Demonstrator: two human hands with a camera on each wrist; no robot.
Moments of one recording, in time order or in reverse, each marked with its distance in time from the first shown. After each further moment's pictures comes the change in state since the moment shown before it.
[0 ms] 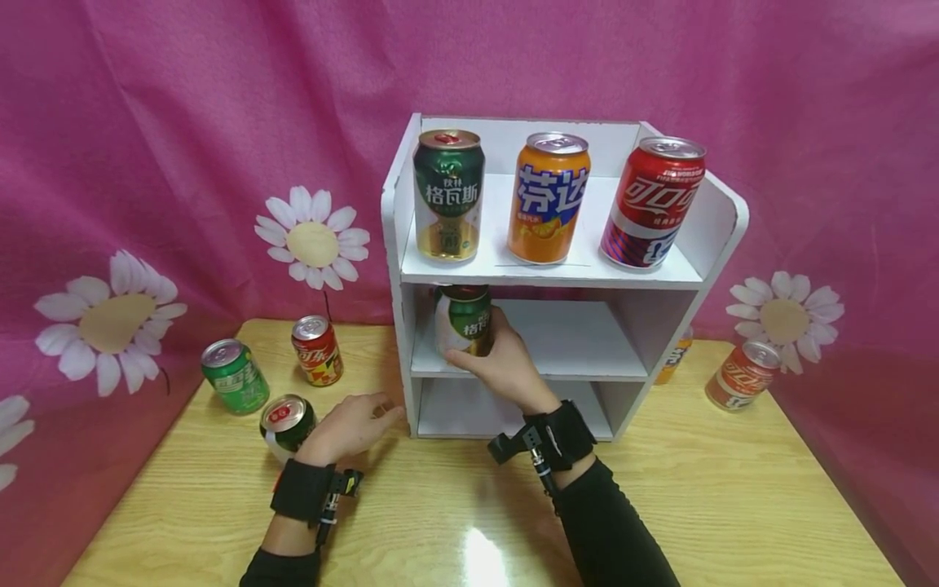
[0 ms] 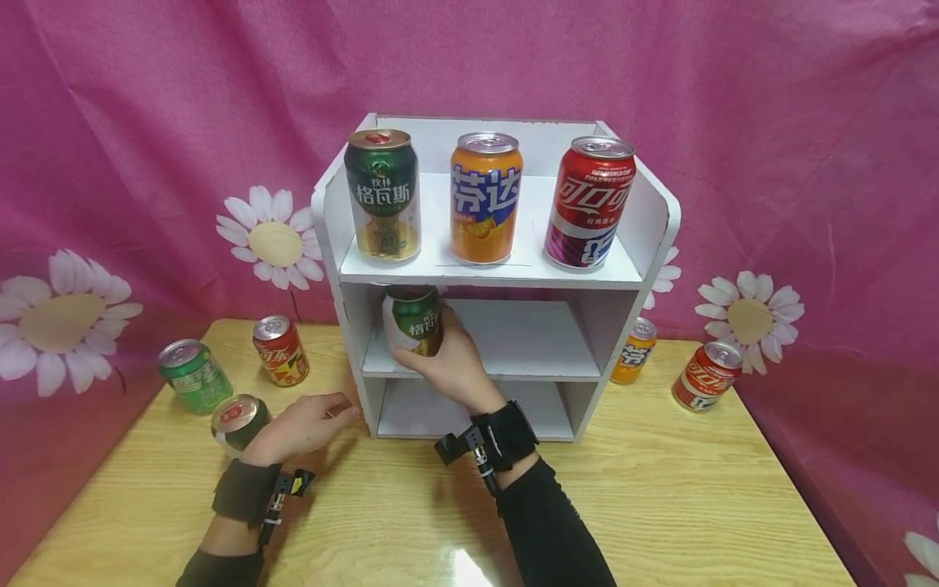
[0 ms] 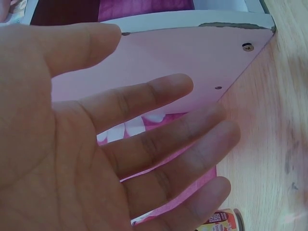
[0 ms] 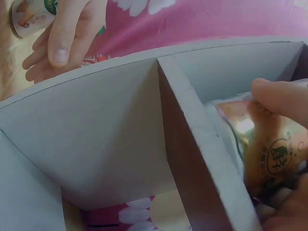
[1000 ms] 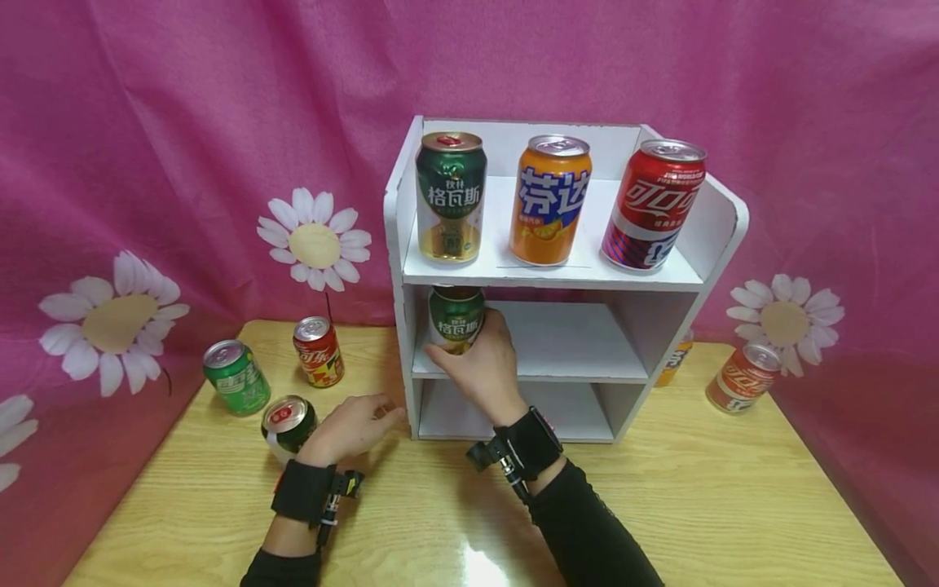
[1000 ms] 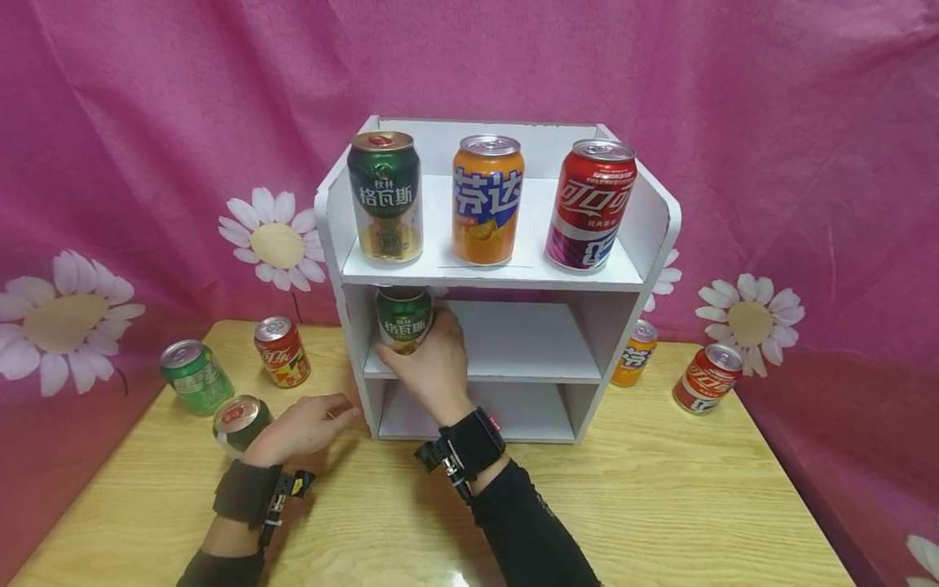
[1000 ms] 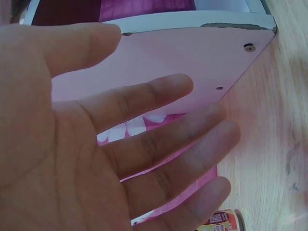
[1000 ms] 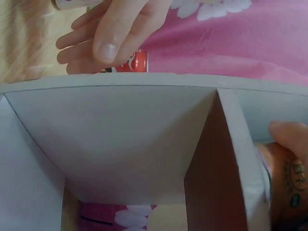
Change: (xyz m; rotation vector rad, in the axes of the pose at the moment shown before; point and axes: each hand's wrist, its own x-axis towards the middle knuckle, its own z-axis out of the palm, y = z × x) left_hand -0.001 0.001 0.000 0.018 0.014 0.022; right_hand -0.001 -0.011 0.035 -0.227 0.331 -0.033
